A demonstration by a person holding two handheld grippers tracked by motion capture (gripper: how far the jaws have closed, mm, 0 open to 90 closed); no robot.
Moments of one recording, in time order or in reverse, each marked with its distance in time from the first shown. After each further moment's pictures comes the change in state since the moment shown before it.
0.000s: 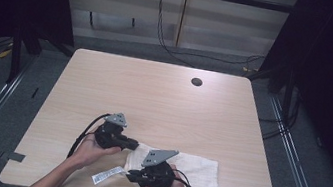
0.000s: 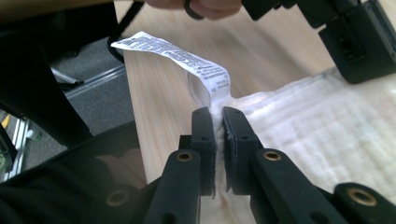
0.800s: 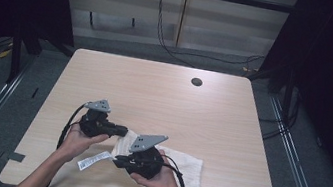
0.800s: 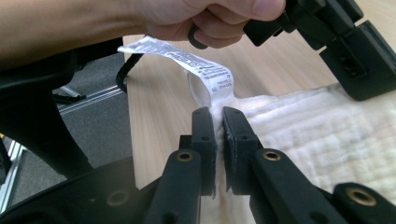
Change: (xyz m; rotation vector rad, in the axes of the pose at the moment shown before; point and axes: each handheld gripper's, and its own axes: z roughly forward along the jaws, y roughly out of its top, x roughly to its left) left arm 0.018 0.004 -0.047 -0.109 0.060 -0.037; right arm 0.001 0.048 0.012 -0.065 0.012 -0.062
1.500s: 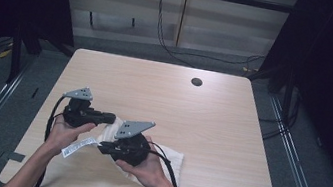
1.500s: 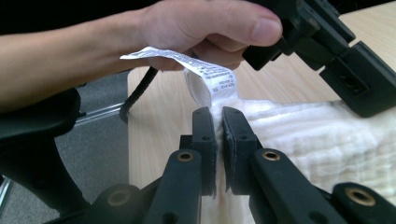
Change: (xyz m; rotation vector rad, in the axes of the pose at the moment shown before) left arm 0.016 0.007 -0.044 -0.104 0.050 -0.035; right arm 0.002 0.045 0.018 -0.080 0.020 -0.044
